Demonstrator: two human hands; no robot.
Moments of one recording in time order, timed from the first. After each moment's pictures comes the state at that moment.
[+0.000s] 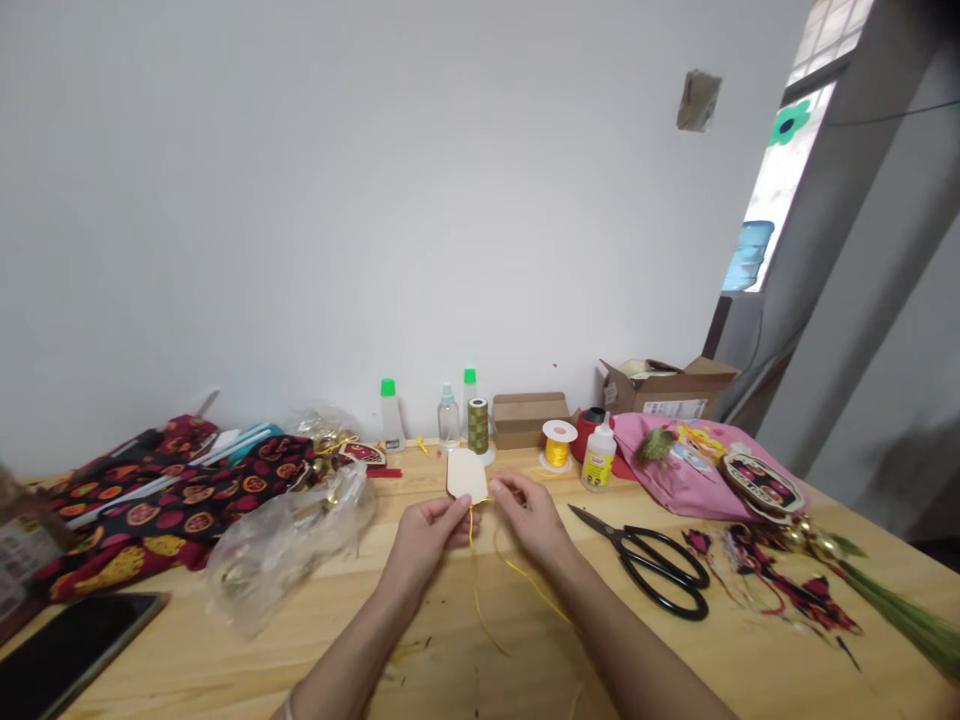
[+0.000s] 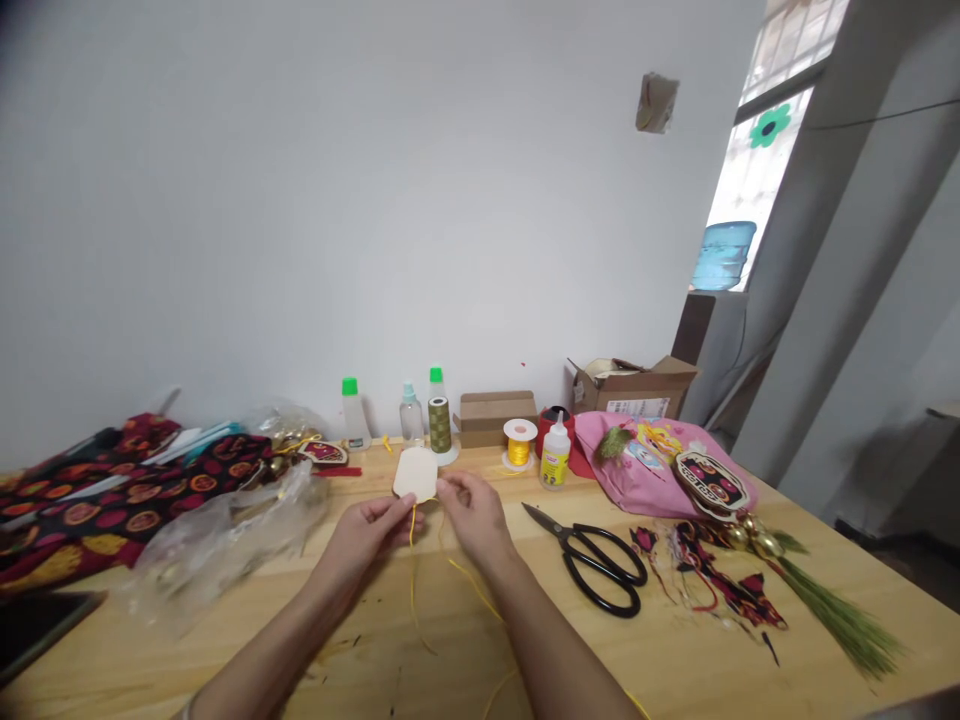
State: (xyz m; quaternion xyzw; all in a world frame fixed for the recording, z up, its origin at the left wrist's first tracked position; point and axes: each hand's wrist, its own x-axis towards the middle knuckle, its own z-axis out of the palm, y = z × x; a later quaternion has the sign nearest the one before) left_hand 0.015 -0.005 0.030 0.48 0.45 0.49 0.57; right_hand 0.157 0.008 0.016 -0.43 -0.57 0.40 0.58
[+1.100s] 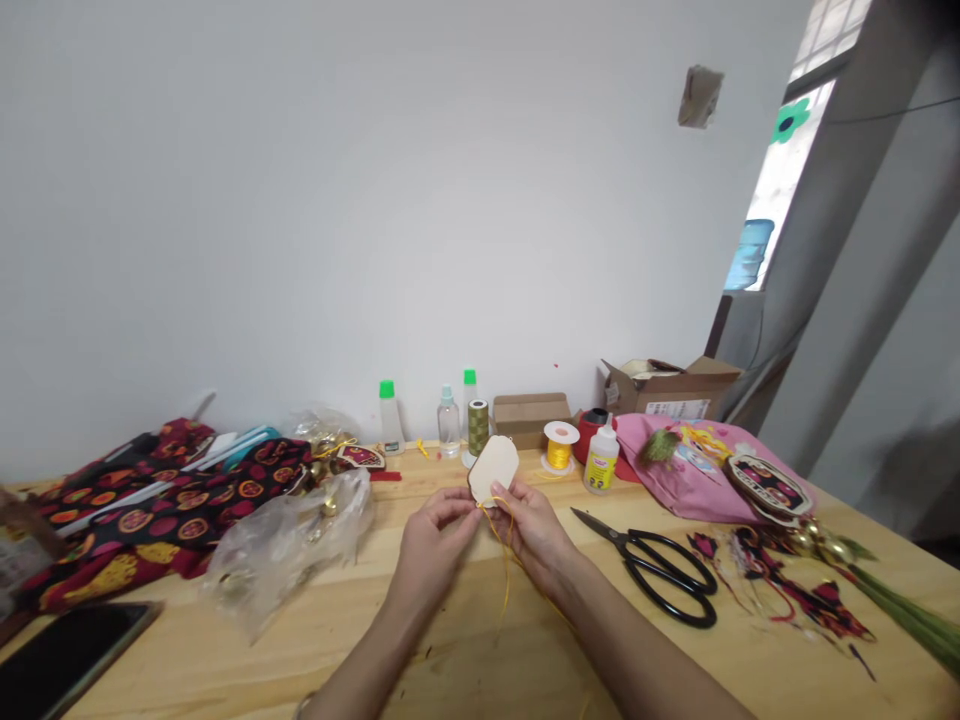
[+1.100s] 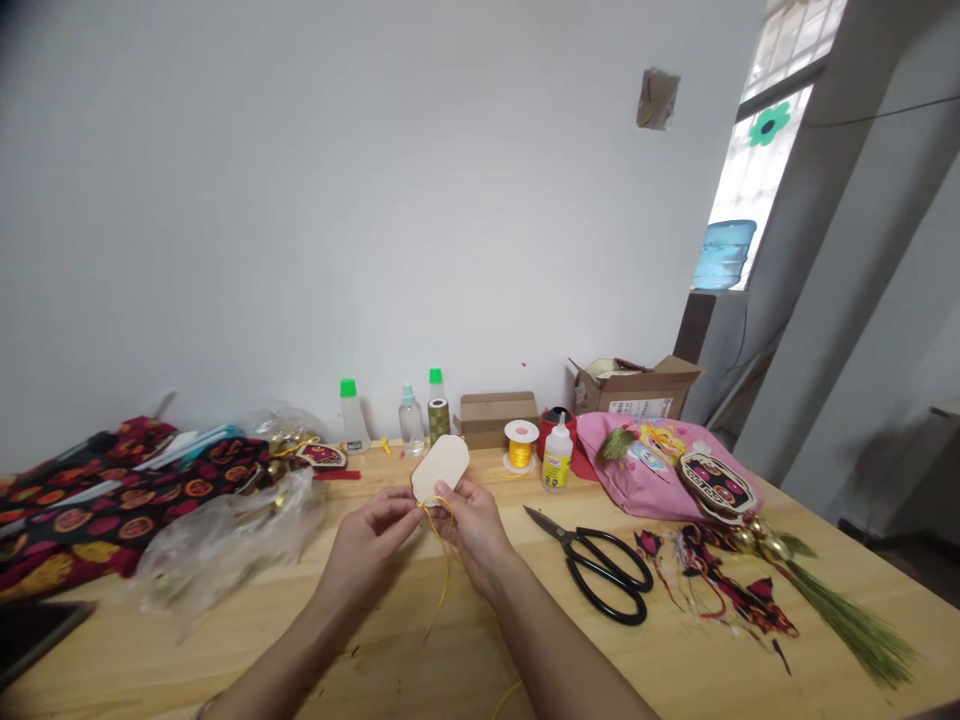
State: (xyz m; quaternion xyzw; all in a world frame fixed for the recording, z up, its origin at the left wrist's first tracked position) left_hand 0.020 -0.003 0.023 0.62 0.43 0.53 0.37; right_hand 0.143 0.006 0.016 -0.28 -0.30 0.69 0.60
